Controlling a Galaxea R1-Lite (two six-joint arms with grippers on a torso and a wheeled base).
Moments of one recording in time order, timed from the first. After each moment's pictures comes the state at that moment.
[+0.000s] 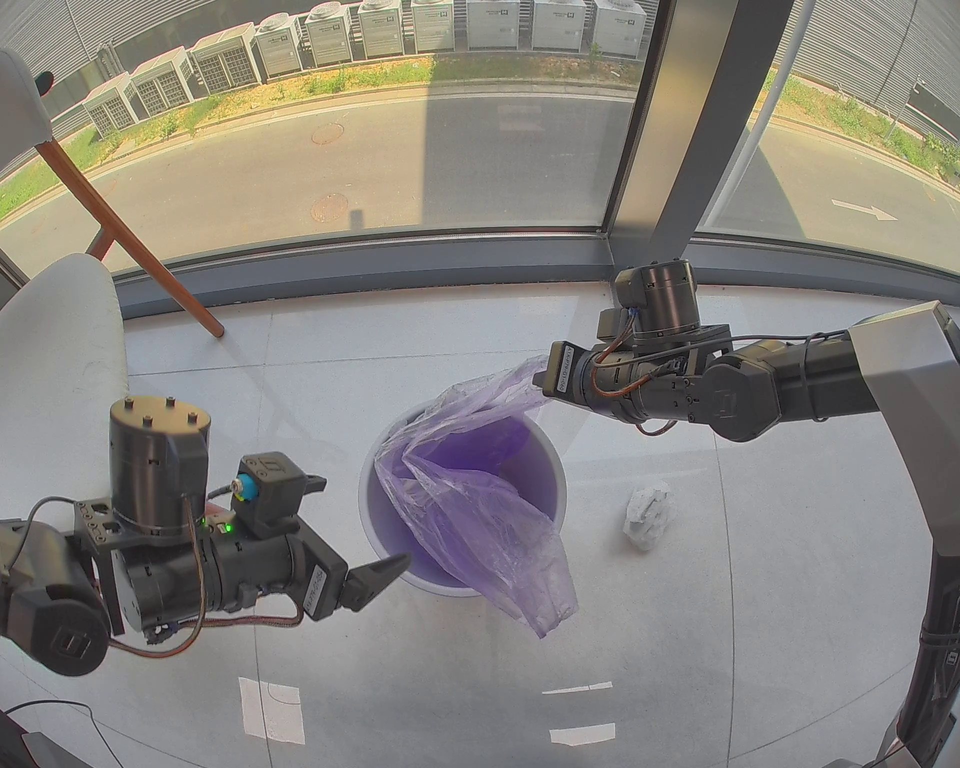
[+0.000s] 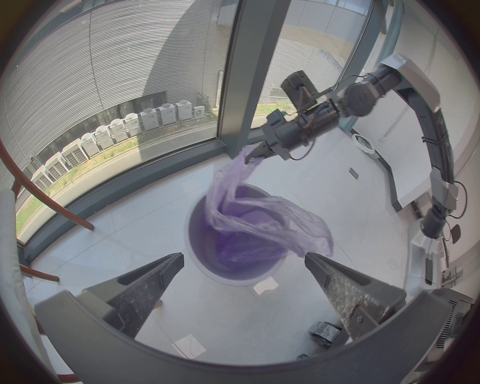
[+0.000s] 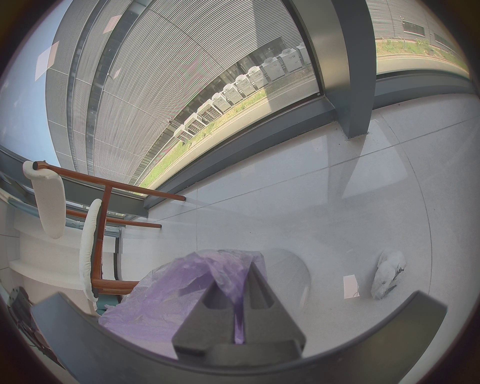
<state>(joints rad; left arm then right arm) -0.56 1.54 -0.59 -0.50 -0.03 0.21 0.53 2.20 -1.60 -0.15 0.10 0.53</state>
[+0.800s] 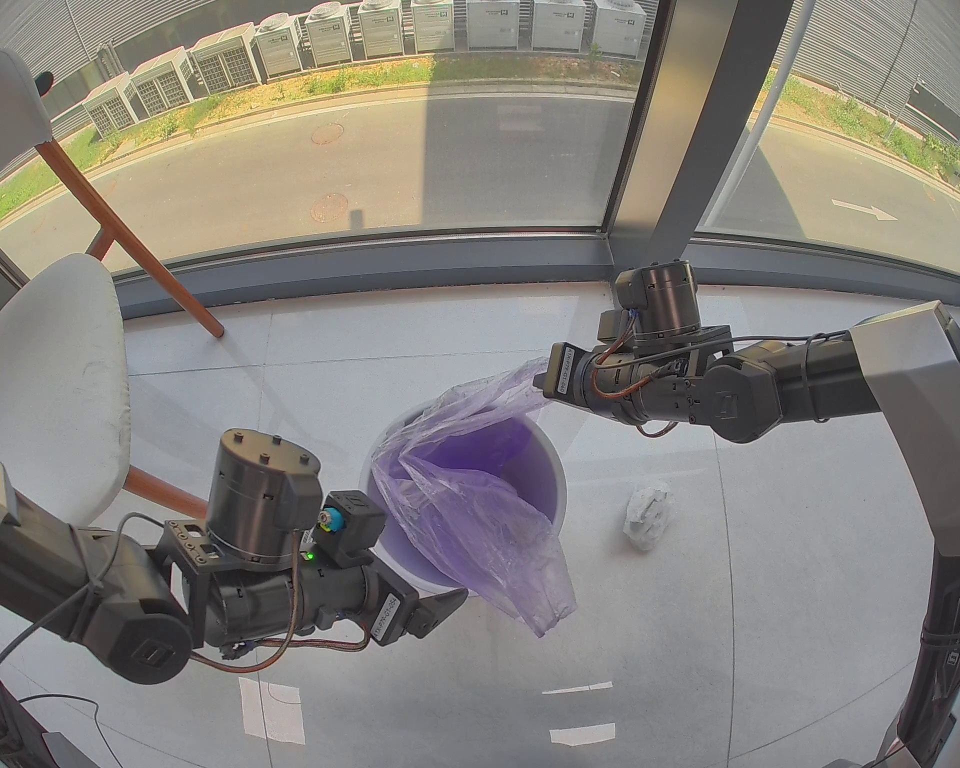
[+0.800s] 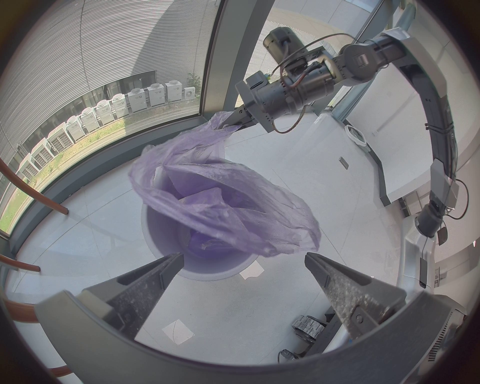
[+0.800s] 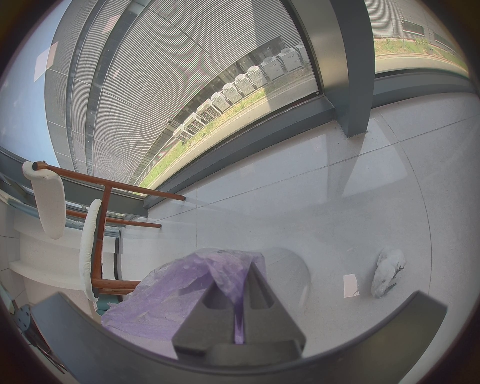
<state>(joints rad) -0.65 1.72 -0.64 -0.50 -0.01 0.12 0.53 2.20 -1.59 -0.15 0.10 0.54</state>
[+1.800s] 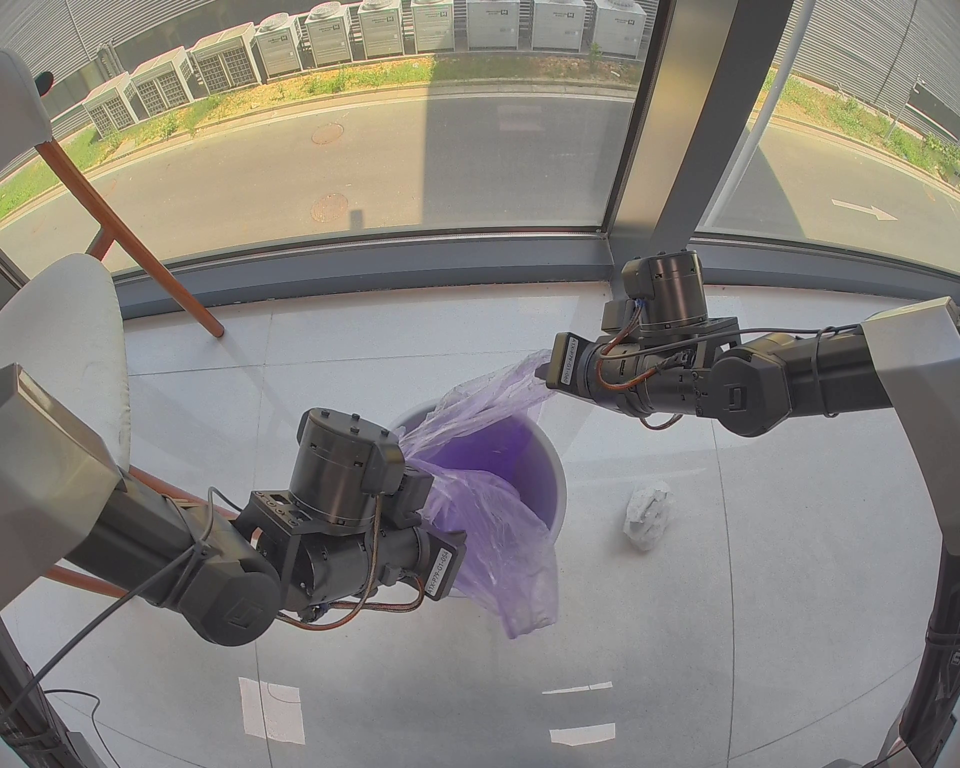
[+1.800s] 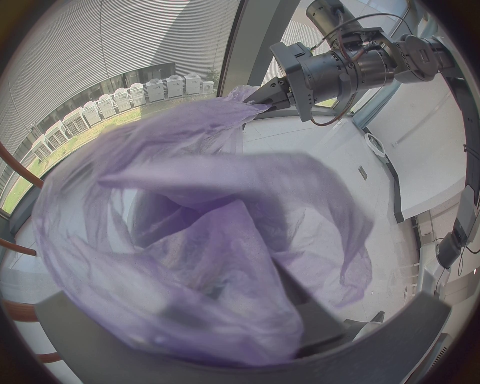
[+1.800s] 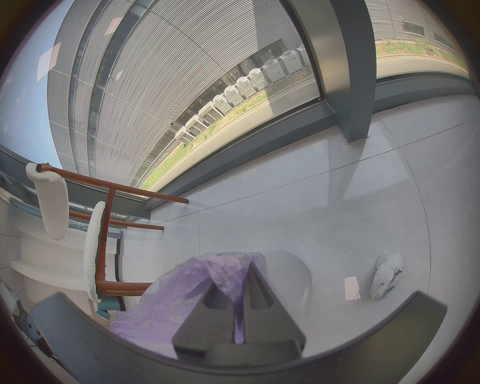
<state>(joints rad) -0.64 1.92 -0.84 -0.49 0.06 0.03 0.53 2.18 -1.59 -0.15 0.10 0.53</state>
